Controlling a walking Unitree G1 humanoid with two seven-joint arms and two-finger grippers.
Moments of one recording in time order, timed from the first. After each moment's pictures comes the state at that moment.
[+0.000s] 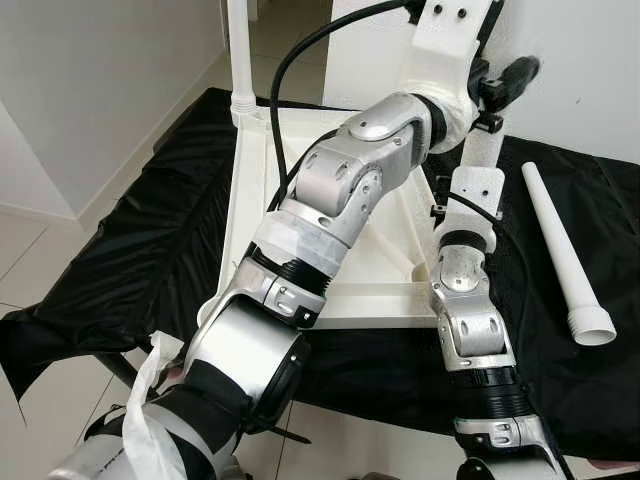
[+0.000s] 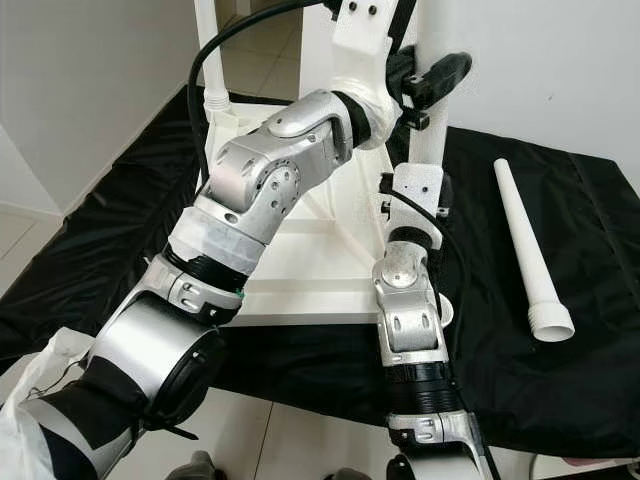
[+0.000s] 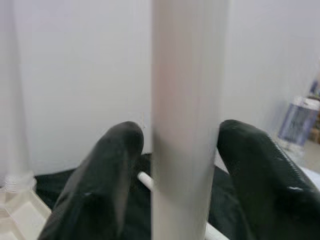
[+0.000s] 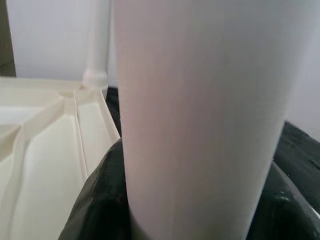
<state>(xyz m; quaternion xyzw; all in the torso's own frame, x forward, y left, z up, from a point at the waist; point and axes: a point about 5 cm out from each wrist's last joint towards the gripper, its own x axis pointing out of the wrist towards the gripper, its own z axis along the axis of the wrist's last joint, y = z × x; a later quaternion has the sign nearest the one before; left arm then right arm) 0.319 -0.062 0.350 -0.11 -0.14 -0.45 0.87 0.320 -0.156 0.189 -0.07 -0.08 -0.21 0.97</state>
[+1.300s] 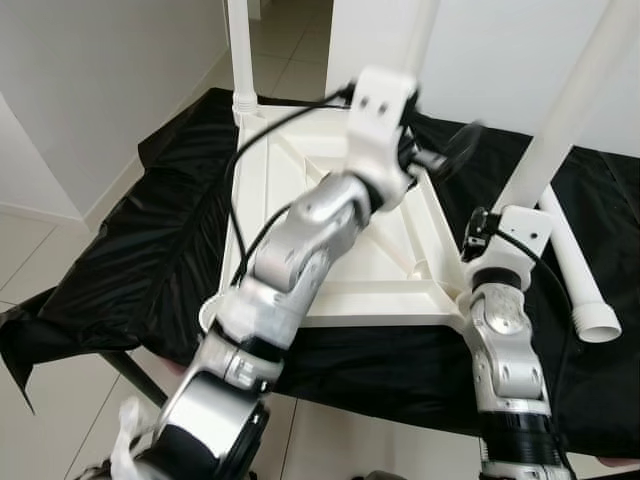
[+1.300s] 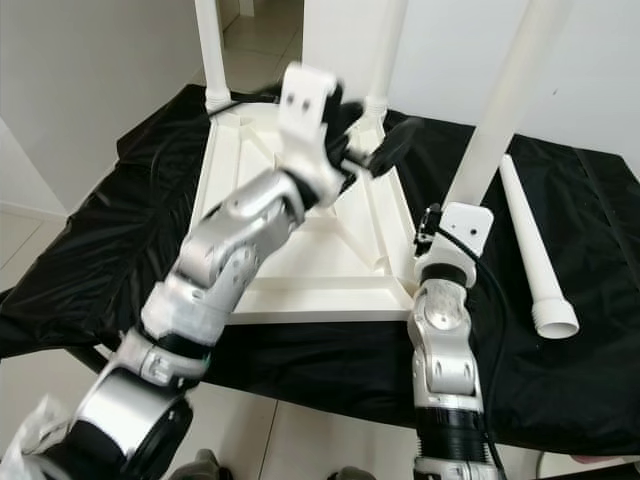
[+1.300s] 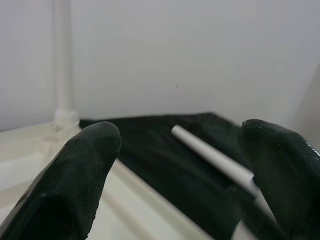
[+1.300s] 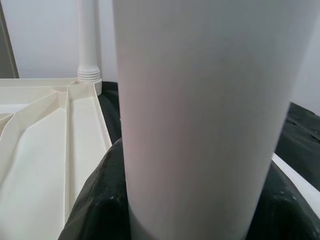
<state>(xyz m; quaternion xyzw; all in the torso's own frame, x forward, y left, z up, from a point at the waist) 0.313 -0.016 0.252 -0.09 -0.11 -0.40 0.91 0.284 -0.197 0.168 -0.04 -0.10 -0.18 0.98</state>
